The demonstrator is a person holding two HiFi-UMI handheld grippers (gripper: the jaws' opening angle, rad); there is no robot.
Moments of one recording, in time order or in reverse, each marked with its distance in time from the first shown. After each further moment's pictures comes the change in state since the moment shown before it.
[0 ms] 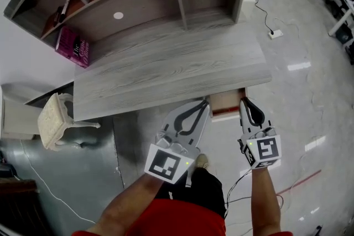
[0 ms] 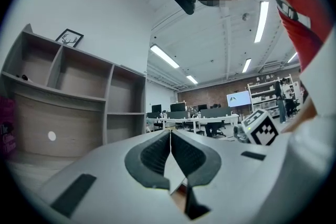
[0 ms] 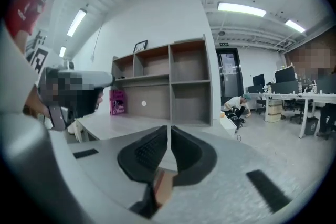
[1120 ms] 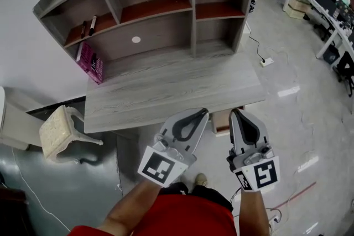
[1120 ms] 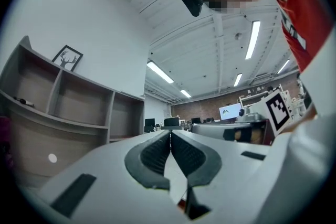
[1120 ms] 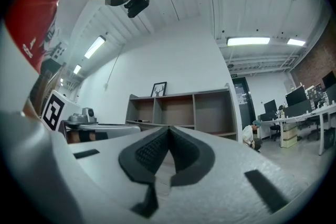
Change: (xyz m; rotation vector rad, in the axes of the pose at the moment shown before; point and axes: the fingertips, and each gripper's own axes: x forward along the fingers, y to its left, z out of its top) left arm -0.072 0.022 0.106 -0.003 -0.160 -0.092; right arm -0.051 0.126 0.191 -0.054 -0.365 0.065
